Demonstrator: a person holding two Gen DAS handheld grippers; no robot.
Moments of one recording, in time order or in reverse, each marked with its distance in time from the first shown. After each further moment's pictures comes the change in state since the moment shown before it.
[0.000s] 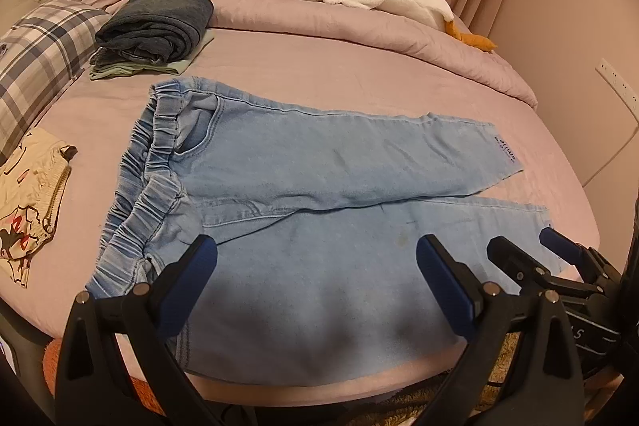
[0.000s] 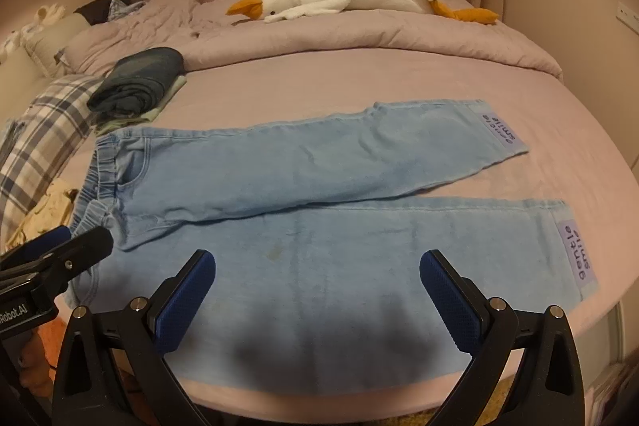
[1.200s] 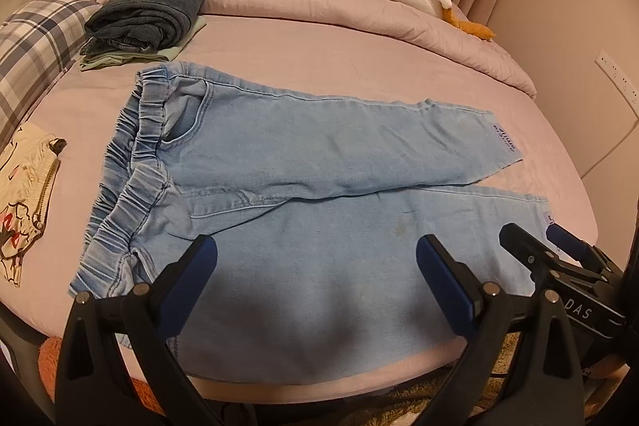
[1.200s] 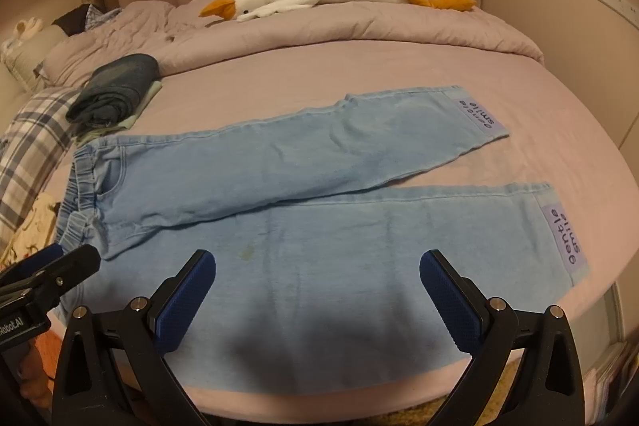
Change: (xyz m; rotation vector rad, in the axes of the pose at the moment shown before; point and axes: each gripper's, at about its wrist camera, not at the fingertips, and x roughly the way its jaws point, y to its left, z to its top) left arm 0.011 -0.004 -0.001 0.026 0.025 0.004; right arm 0.003 -0.016 0.001 0.058 0.017 -0.052
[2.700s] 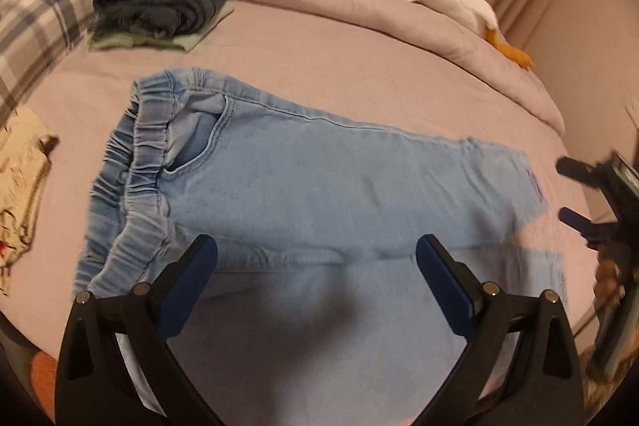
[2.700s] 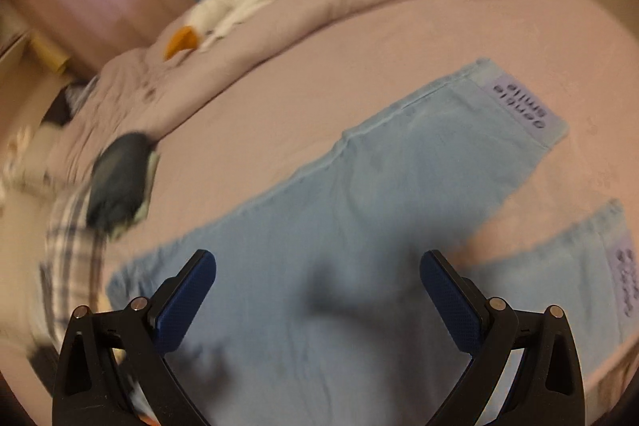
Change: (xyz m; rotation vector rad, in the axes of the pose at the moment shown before) left arm 0.054 0.036 0.057 -0.158 0.052 0.054; right arm 0.099 -0.078 0.130 0.348 0.190 0.223
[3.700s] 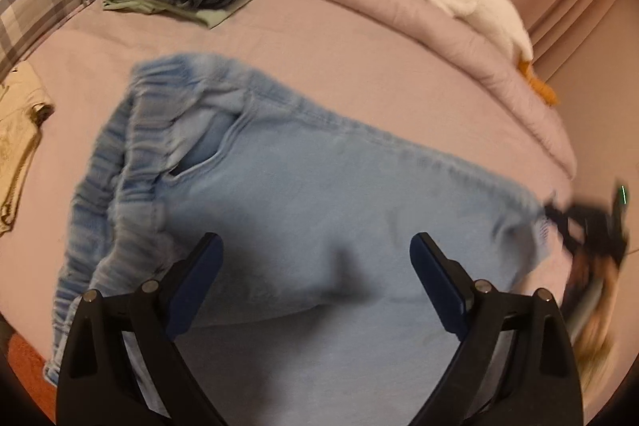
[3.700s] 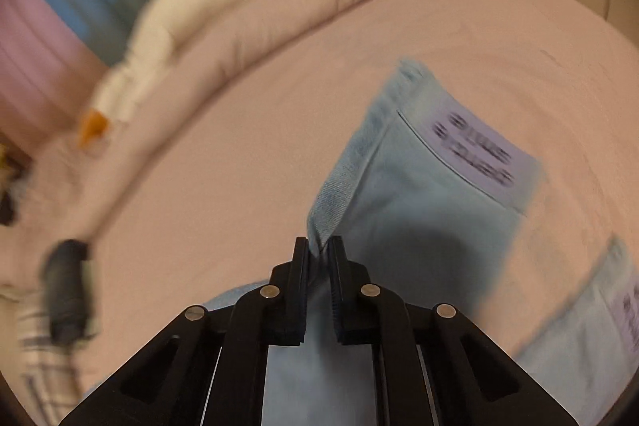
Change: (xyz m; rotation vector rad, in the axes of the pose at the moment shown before) left arm 0.016 0.012 0.028 -0.151 0.002 -0.013; right arm -0.014 -0.012 0.000 0.210 -0.219 -0.105
